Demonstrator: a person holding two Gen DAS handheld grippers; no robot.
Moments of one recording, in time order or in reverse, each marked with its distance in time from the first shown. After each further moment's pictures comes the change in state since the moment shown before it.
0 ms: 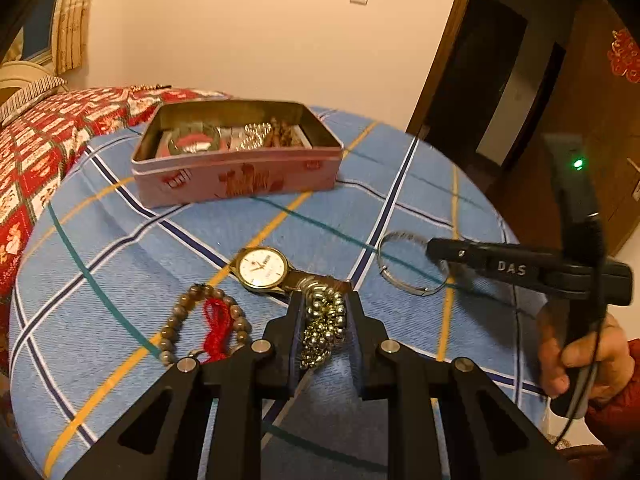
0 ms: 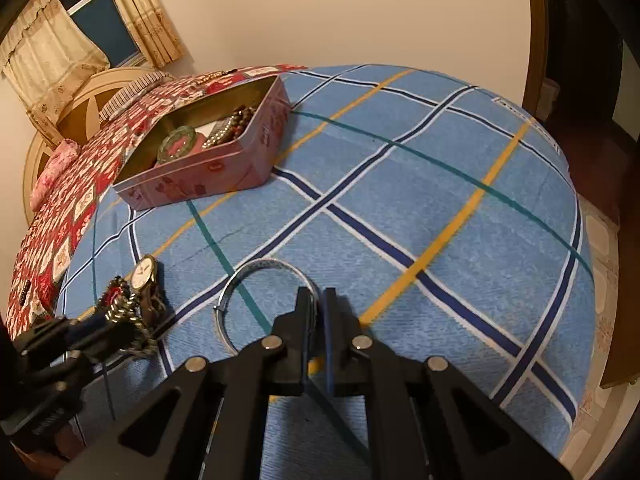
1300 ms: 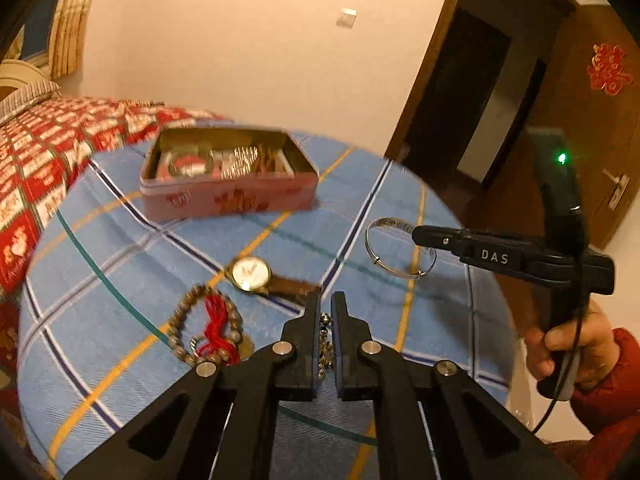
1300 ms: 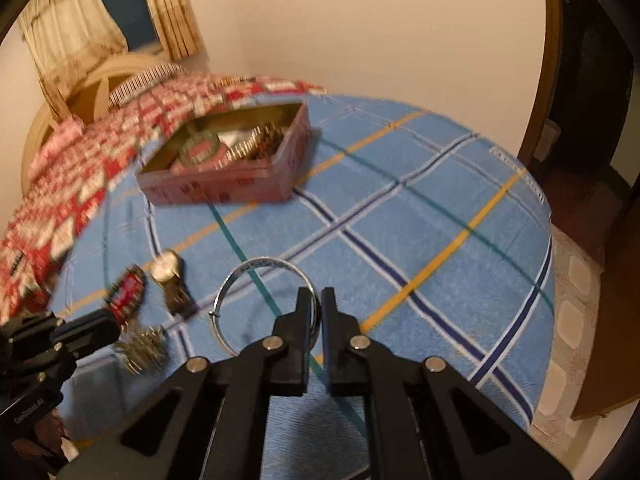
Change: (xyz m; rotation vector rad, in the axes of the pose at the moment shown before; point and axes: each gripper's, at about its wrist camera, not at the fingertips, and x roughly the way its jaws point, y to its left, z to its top) left arm -0.044 -0.005 0.002 -0.009 -0.074 -0.070; right arm -0.038 0.025 0.006 -0.112 -0.068 -0.043
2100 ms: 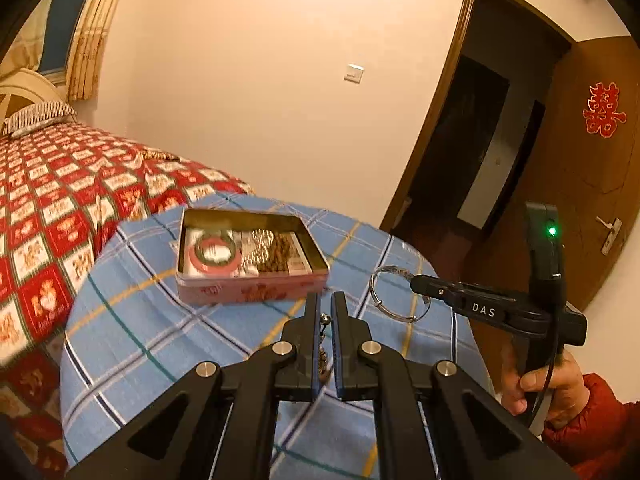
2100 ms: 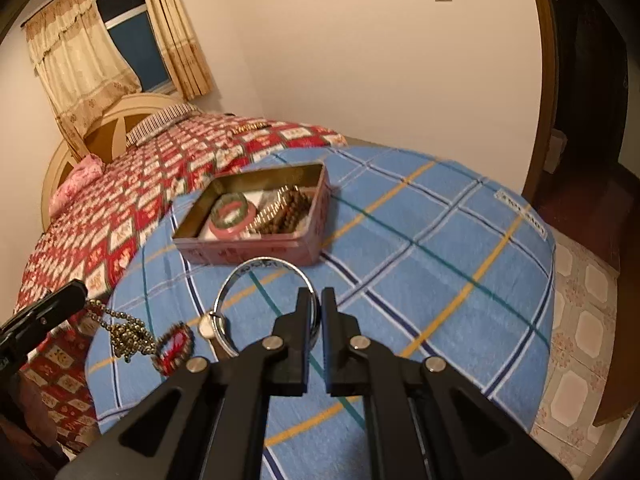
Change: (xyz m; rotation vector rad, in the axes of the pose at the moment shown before) left arm -0.044 0.016 0.059 -0.027 -0.174 0.005; right arm -0.027 0.012 0.034 0.038 -0.121 0.069
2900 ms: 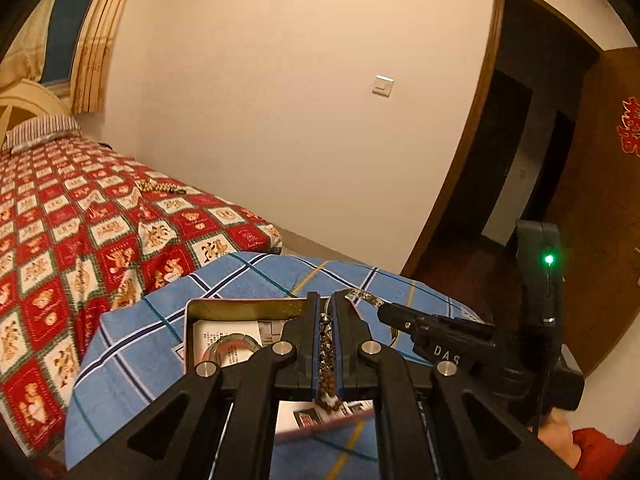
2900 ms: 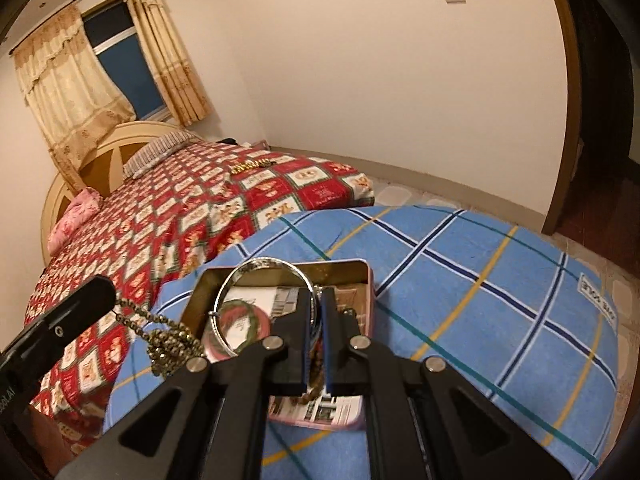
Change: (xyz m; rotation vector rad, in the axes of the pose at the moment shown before) left arm 0.121 0.060 0.084 -0.008 -0.033 0.065; right arm 0.113 0.017 0.095 0.059 -0.045 0.028
